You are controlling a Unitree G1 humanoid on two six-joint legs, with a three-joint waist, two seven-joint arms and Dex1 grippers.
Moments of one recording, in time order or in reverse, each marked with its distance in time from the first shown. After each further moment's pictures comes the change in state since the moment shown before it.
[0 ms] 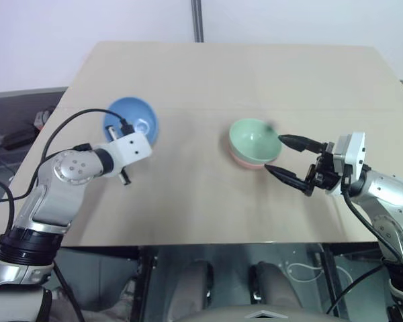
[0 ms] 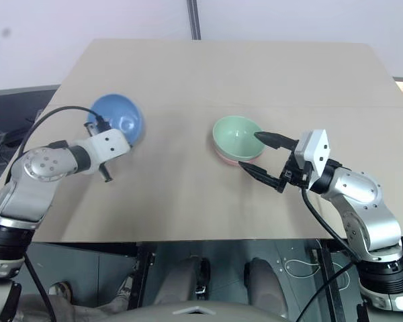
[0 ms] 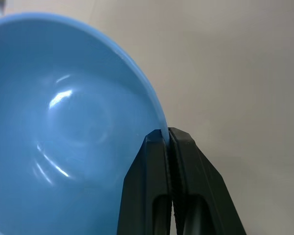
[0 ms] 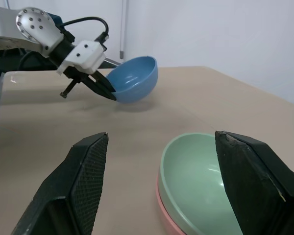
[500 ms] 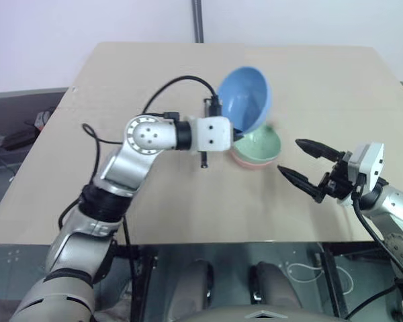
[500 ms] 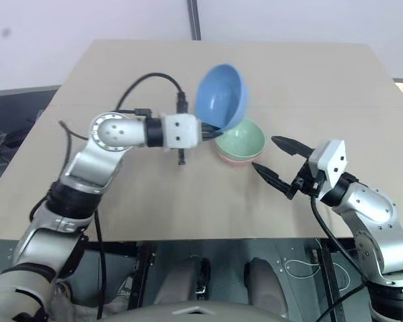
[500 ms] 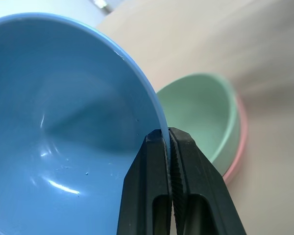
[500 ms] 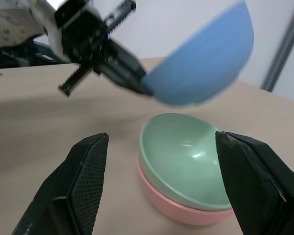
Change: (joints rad) left arm -0.412 -0.344 -0.274 0.066 -0.092 -0.240 -0.202; right arm 0.164 -0.013 -0.087 -0.125 0.014 0.006 -0.128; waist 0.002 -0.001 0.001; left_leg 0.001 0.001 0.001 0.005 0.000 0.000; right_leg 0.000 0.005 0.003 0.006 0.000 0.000
